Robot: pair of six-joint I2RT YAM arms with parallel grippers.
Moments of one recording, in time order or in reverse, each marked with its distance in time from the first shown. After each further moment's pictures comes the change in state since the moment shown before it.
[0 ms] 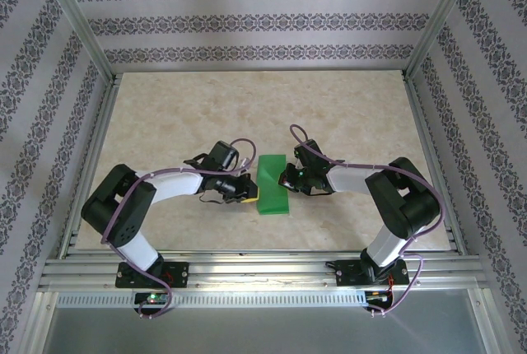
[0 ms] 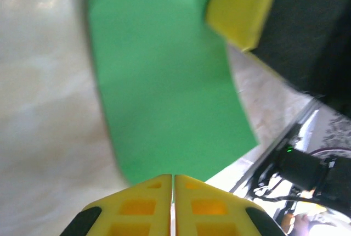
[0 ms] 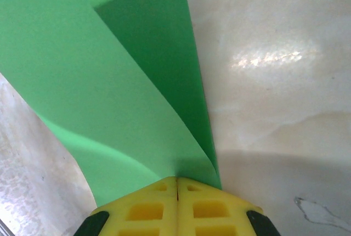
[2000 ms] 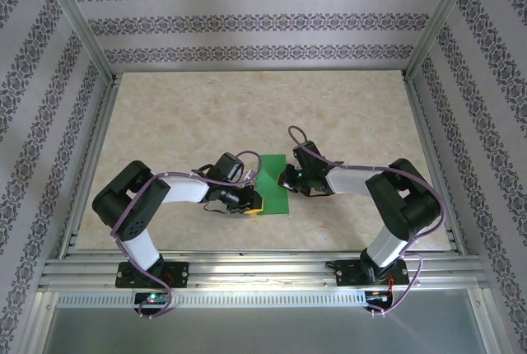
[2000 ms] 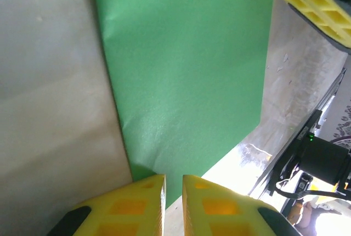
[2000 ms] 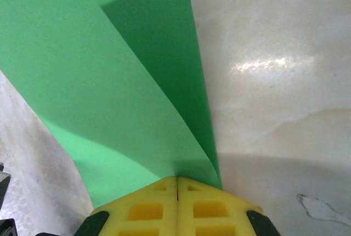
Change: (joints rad) left arm -0.064 0.073 -0.086 0.115 0.002 -0.014; right arm 0.019 -0.012 -0.010 0.009 0.041 0.000
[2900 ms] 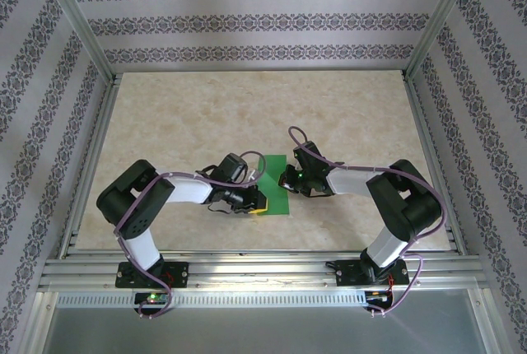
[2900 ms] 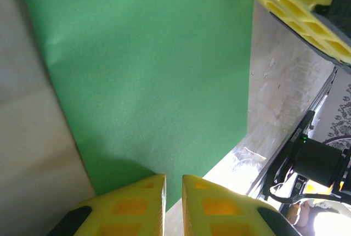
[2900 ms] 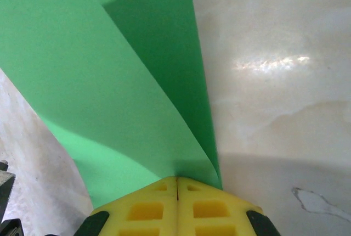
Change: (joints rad) left arm -0.028 0.029 -0.005 0.094 0.002 -0.041; right arm 0.000 -0.010 -0.008 -0.003 0.001 0.000
